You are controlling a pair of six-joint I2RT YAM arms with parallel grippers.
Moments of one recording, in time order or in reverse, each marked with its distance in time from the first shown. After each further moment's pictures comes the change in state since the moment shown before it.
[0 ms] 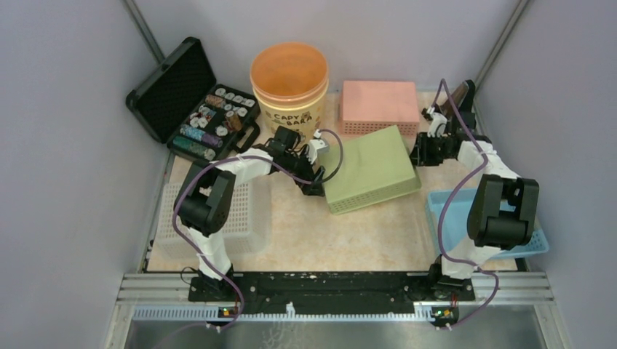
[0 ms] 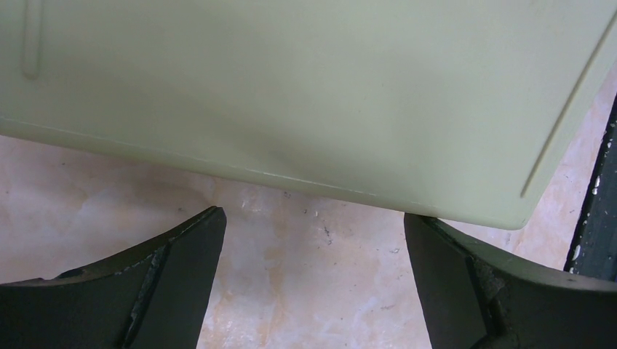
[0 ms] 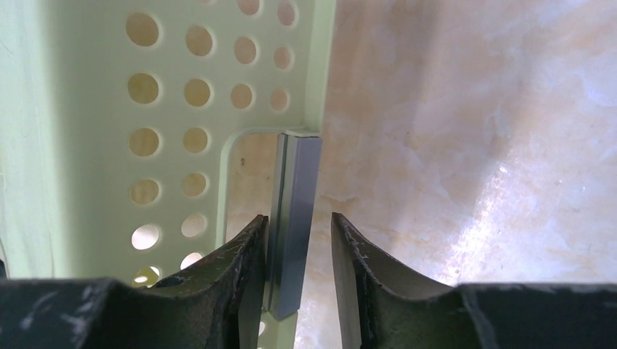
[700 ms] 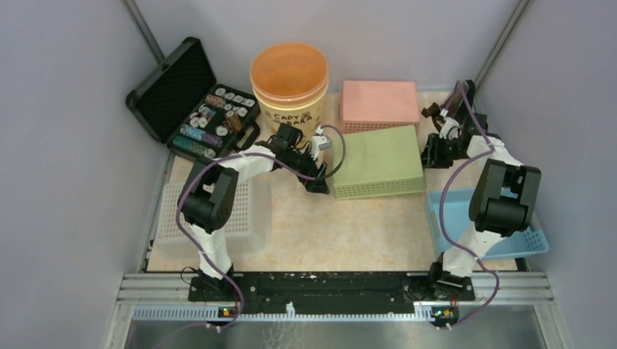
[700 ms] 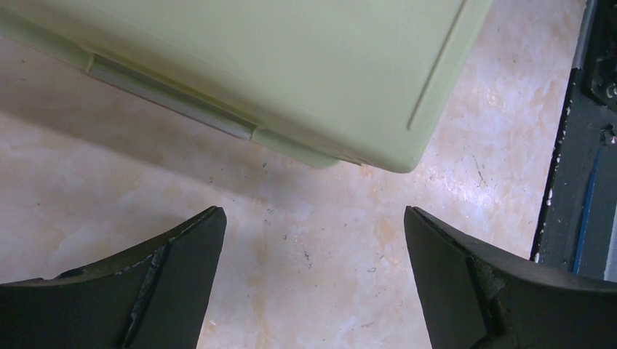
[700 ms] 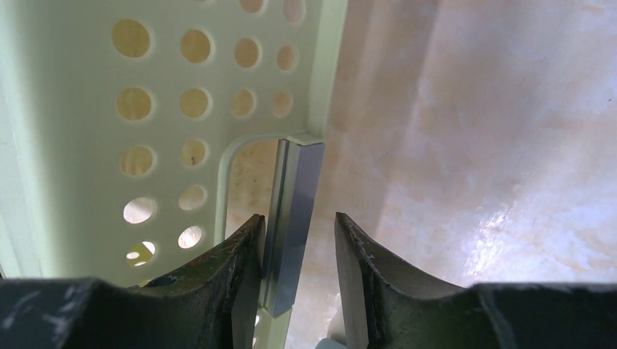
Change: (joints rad) left arm -0.001 0.031 0.048 -0.003 0.079 -0.053; right arm -0.106 0.112 0.063 -0.069 -0.008 -0.023
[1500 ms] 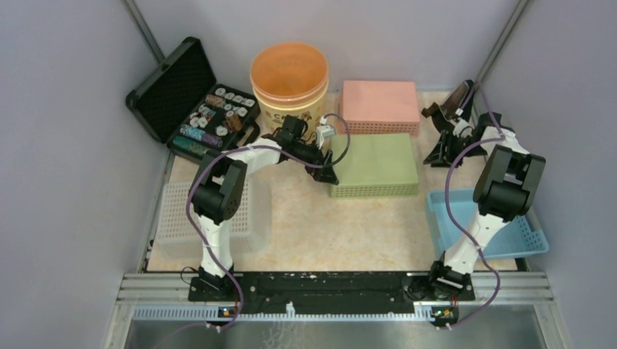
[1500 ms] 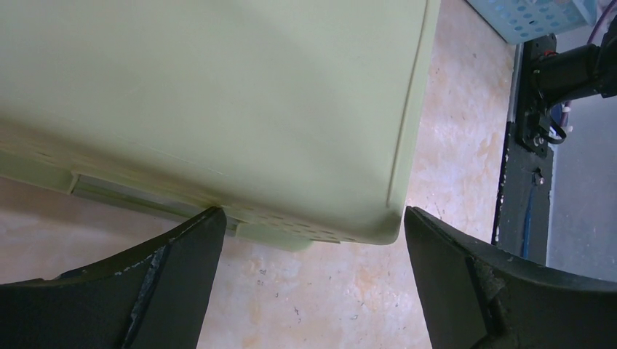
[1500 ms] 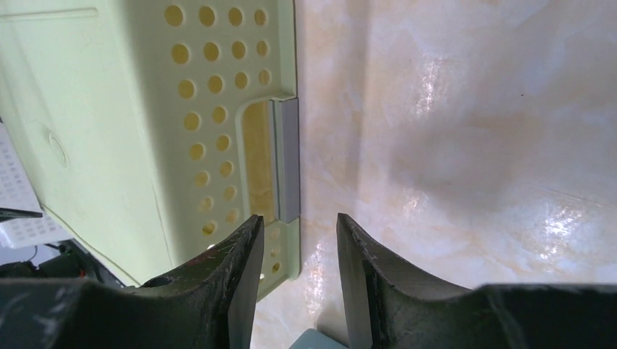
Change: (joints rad) left arm 0.000 0.123 0.146 0.037 0.126 -0.140; right arm -0.123 0.224 0.217 -0.182 -0.132 -0.013
